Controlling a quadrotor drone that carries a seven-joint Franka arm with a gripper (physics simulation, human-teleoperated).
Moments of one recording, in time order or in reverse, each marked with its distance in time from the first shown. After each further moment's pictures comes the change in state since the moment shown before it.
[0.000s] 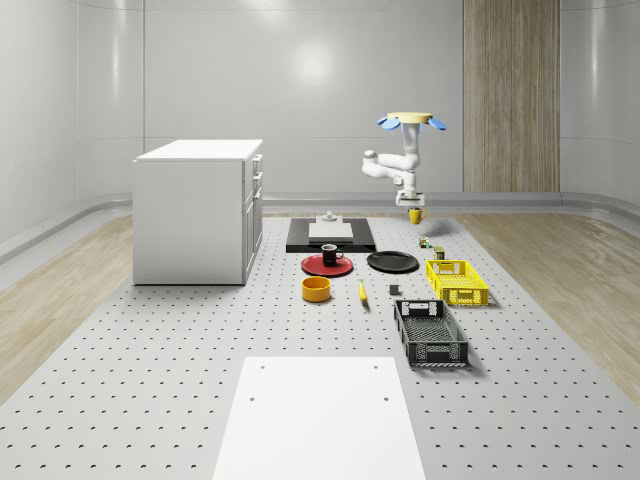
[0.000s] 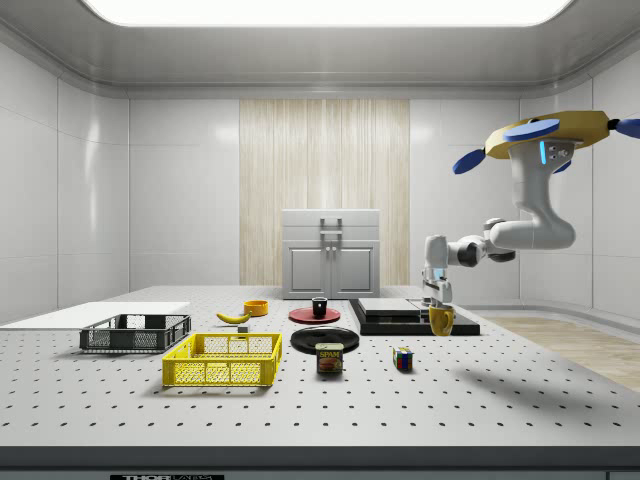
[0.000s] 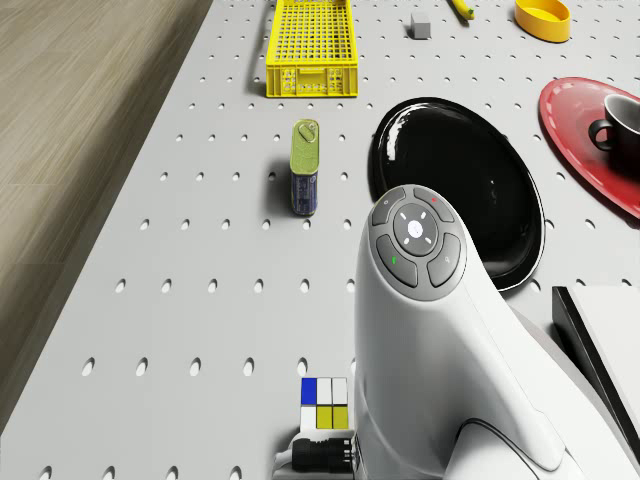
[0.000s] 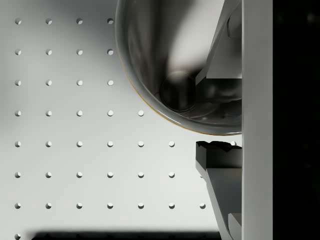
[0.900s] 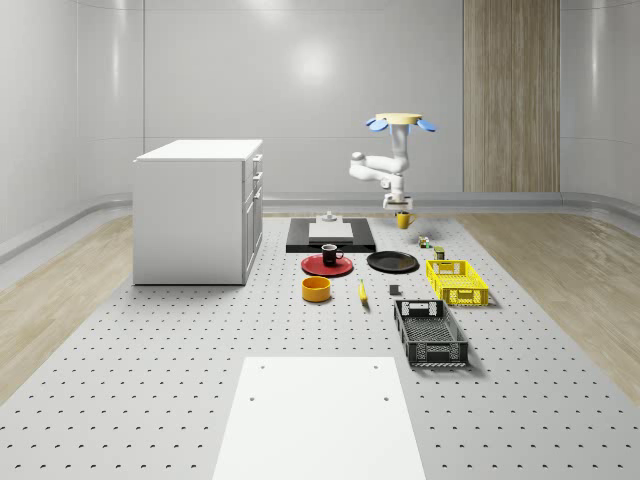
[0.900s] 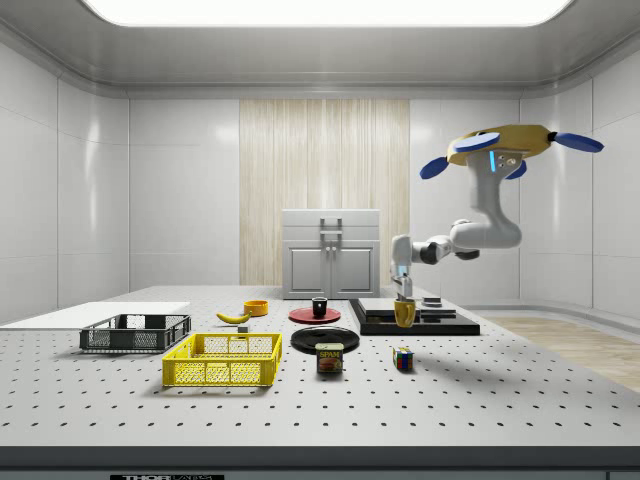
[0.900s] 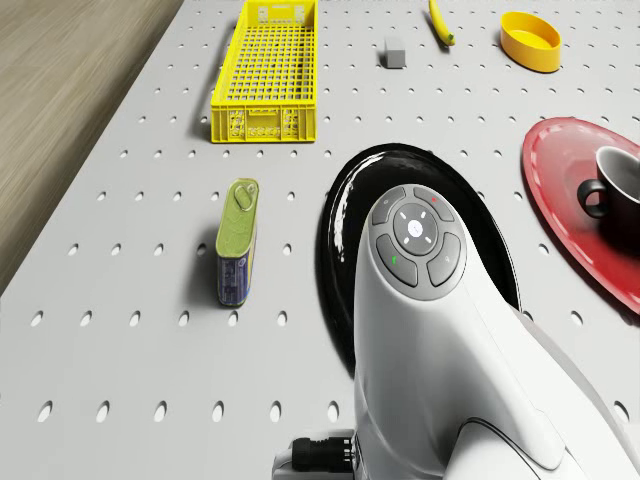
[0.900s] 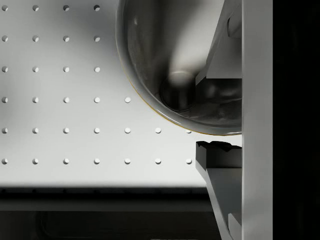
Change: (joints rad) arm -0.001 -0.006 0.002 0.000 0.004 0.005 0.001
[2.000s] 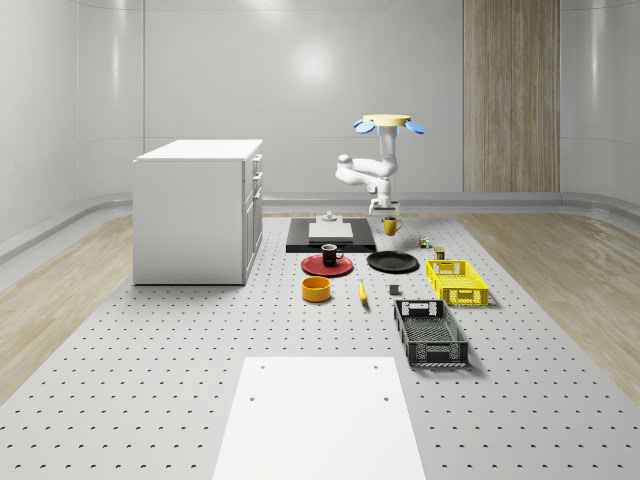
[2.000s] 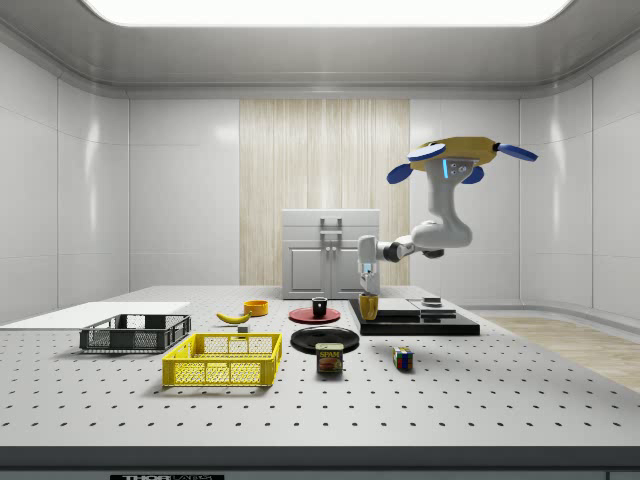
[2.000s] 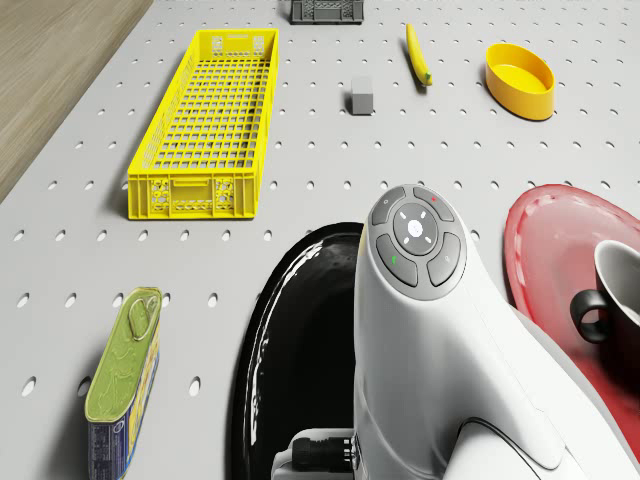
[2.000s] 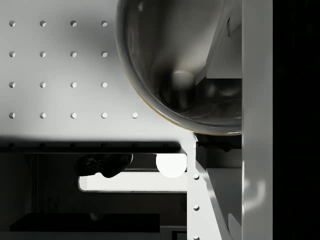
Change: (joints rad) arm -0.001 -0.005 0.000 0.000 0.002 0.004 0.001
